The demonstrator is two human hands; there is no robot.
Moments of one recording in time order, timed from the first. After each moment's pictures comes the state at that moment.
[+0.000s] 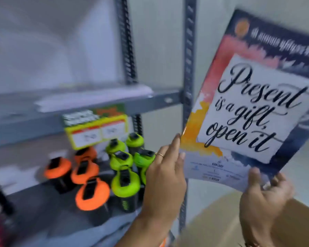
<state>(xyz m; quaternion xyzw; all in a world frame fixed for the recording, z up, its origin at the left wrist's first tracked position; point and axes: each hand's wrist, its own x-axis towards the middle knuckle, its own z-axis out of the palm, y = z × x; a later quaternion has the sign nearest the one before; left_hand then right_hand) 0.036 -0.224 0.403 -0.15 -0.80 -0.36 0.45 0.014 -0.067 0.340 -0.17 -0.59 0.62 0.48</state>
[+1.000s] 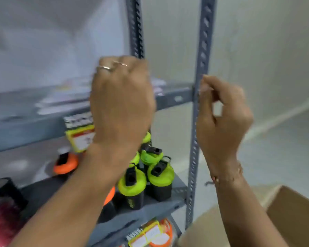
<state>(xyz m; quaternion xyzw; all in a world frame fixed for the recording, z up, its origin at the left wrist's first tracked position) 0.018 -0.277 0.526 -0.07 -0.80 -0.03 0.60 -0.023 -0.145 0.476 0.14 -0.62 0.44 0.63</state>
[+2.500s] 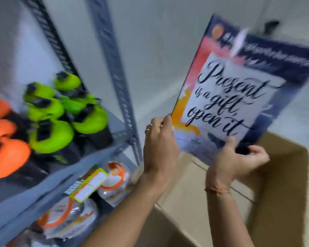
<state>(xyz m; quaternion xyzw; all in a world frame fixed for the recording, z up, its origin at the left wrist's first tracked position) 0.002 -0.111 0.275 -0.12 -0.91 -0.29 0.26 0.024 -0.001 0.249 -0.37 -0.46 0.59 0.56</state>
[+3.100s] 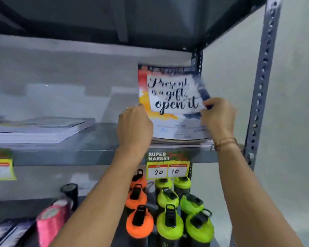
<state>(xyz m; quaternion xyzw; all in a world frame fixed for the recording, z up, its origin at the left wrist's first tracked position) 0.043 -0.366 0.579 0.22 -0.84 -0.12 0.48 -0.067 -0.225 0.598 0.15 -0.80 0.43 0.40</state>
